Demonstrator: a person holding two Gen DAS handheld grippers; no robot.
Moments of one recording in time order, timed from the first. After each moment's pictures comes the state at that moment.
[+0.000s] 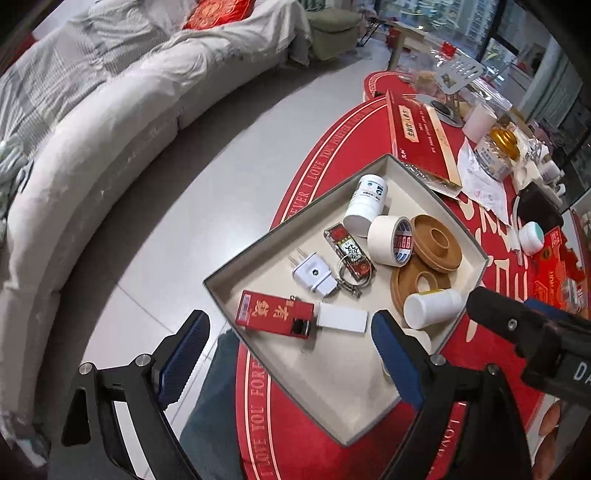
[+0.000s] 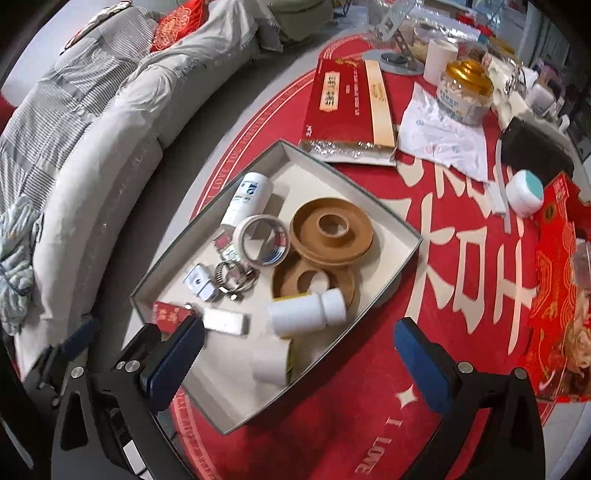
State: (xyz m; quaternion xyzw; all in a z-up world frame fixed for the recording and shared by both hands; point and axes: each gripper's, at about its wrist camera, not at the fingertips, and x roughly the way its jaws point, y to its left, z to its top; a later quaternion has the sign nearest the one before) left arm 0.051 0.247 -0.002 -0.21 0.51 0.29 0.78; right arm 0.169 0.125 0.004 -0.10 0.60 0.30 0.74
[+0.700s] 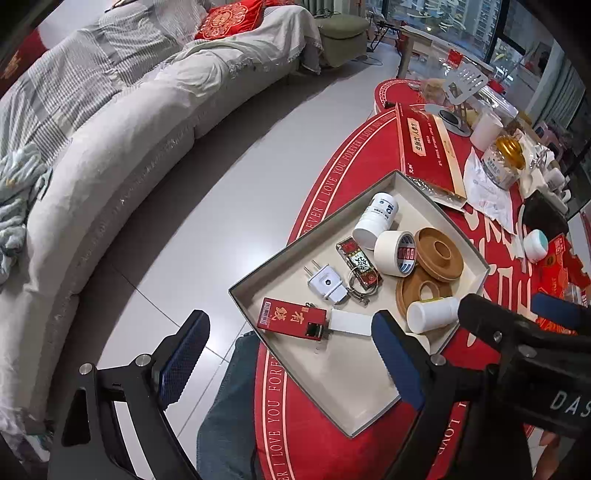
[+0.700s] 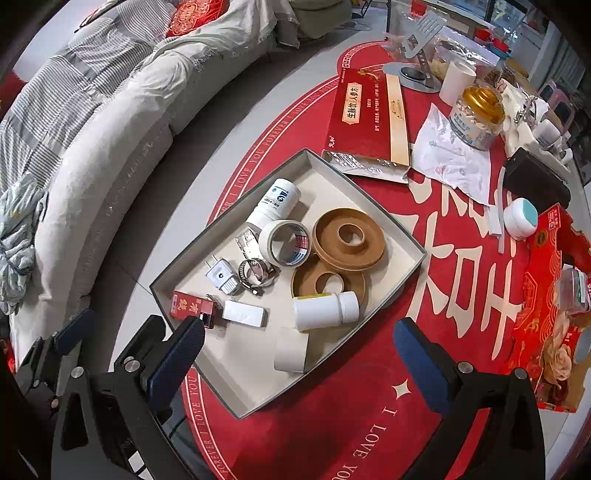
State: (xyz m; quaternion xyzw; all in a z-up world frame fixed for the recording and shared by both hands) left arm 0.049 0.244 0.024 -0.18 0.51 0.32 0.78; right arm 0.155 0.144 0.031 -0.16 0.57 0.30 0.74
